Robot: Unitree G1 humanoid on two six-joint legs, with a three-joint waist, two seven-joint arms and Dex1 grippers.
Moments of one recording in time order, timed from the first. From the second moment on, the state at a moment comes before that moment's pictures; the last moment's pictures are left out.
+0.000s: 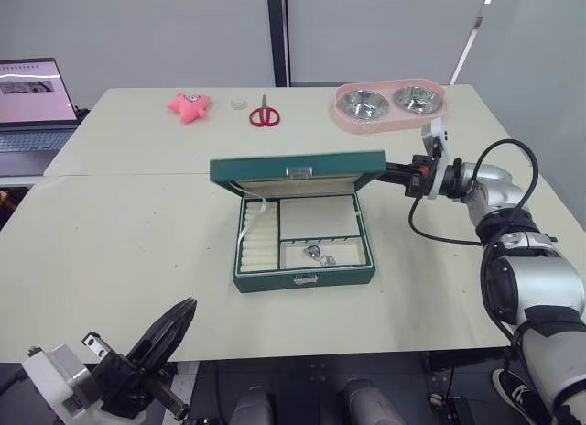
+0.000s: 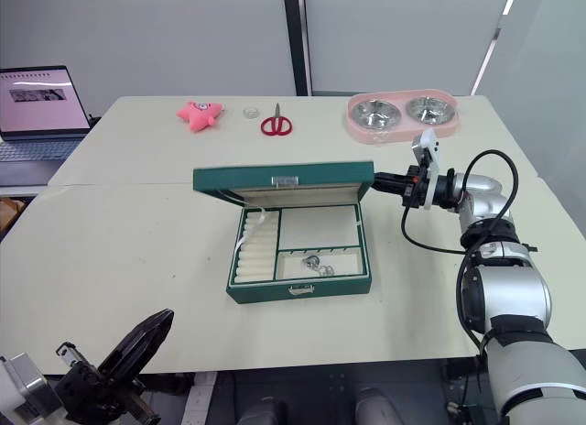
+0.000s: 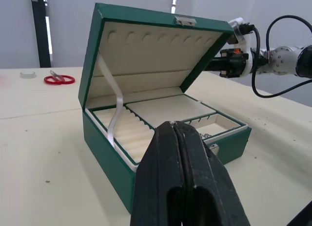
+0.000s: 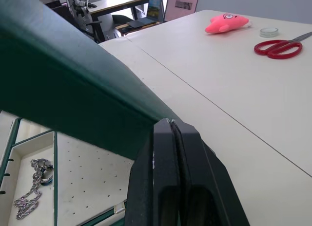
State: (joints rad) left arm 0.79 0.28 0.40 -0.74 -0.73 -0.10 -0.84; right arm -1.15 -0.47 -0.10 1.12 0.17 0.10 1.46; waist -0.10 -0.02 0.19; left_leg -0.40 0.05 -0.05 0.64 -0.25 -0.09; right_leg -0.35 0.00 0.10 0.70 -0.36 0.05
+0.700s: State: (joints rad) left arm 0.65 0.41 0.46 -0.58 -0.76 0.08 -0.67; right arm -0.96 -0.54 -0.11 0.96 0.18 0.07 1.36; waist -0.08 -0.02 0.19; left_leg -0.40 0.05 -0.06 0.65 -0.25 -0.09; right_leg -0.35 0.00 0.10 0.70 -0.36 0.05
